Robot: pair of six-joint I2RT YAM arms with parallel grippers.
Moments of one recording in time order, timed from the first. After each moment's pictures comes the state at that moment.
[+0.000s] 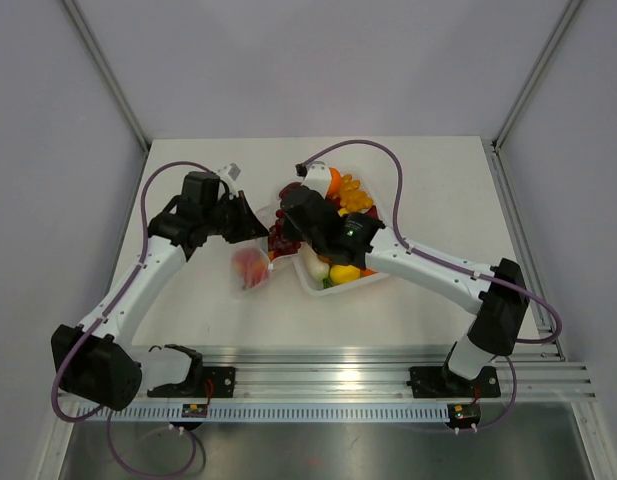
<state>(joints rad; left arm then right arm) -0.32 1.22 1.10 -0.60 0.37 -0.57 1.03 1.67 1.53 -0.44 0.48 0.74</state>
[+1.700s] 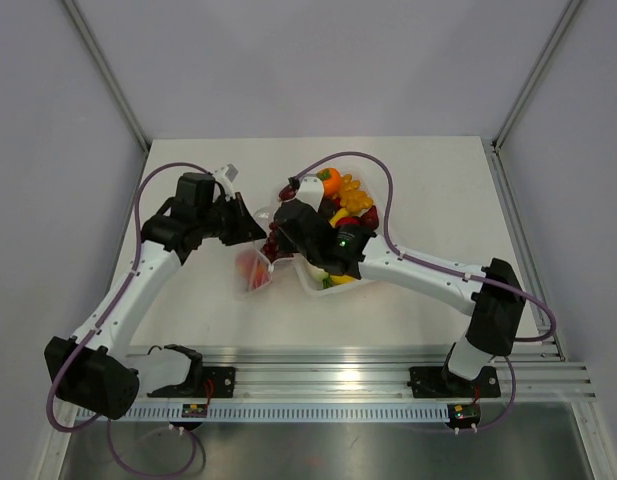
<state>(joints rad) -0.32 1.19 1.11 -0.65 0.39 -0.55 1.07 1.67 1.47 -0.39 0.48 0.76</state>
